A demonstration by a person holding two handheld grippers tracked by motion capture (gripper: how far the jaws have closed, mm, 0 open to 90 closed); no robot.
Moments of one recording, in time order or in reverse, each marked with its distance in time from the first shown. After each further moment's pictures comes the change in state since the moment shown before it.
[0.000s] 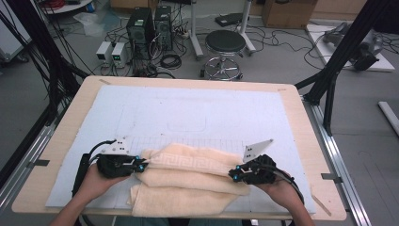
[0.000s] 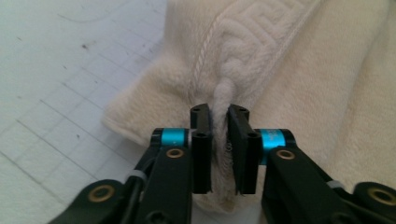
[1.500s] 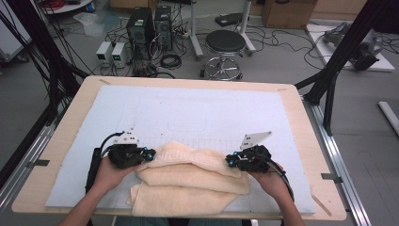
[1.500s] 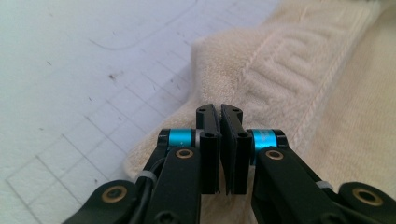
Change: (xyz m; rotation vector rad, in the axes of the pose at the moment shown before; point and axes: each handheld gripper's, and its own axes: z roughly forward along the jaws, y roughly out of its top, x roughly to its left) left arm 0.010 0.029 0.016 -0.078 0.104 -0.080; right arm -0.031 0.011 0.011 -0.097 -0.146 0.063
